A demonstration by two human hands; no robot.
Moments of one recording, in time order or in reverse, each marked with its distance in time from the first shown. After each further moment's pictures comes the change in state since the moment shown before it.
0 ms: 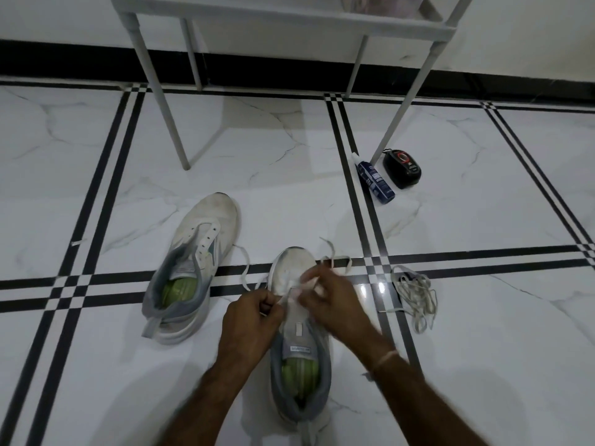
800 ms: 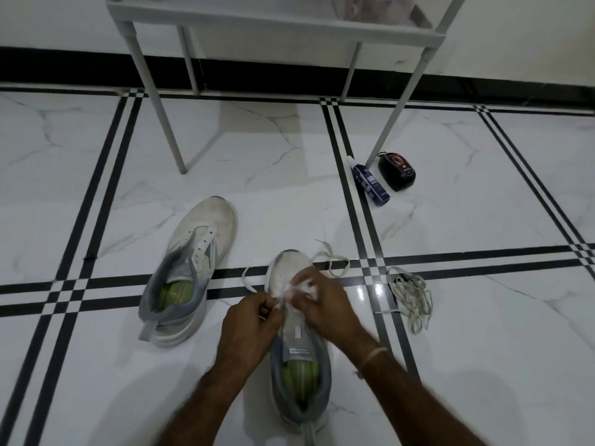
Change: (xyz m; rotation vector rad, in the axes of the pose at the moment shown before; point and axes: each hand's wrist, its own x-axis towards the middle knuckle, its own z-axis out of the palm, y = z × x) left_hand -0.002 -0.001 0.003 0.042 -0.039 0.023; right_hand 0.002 -0.003 0.006 -0.046 0.021 -0.011
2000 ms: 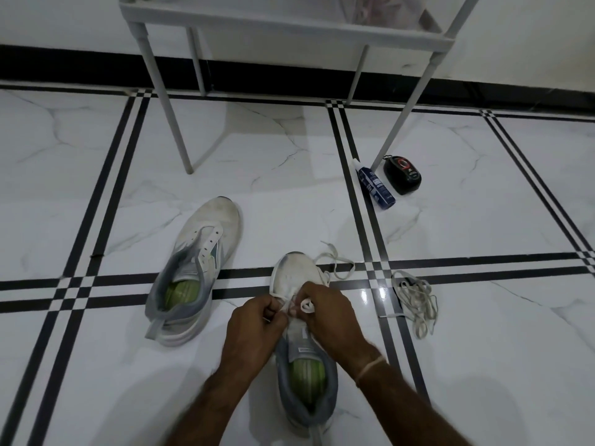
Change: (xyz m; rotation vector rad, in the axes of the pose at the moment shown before) left_hand 0.001 -0.007 0.003 -0.046 0.007 -0.004; right_hand -0.001 0.016 0.018 -0.293 0.026 -0.102
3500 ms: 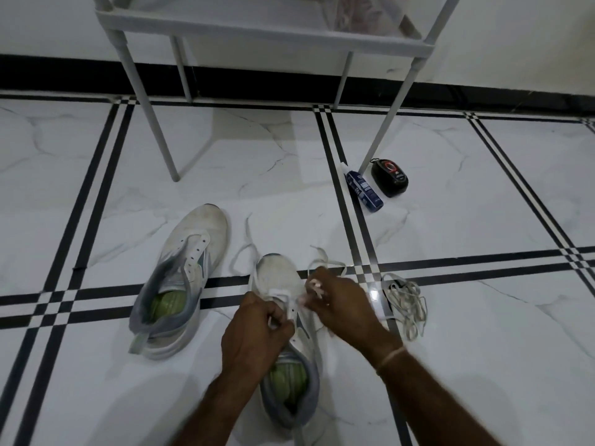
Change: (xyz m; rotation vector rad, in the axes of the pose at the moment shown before) left_hand 0.005 0.017 0.010 0.151 -0.036 -0.030; right_hand 0.012 0.014 -0.050 -0.057 -0.005 -0.092
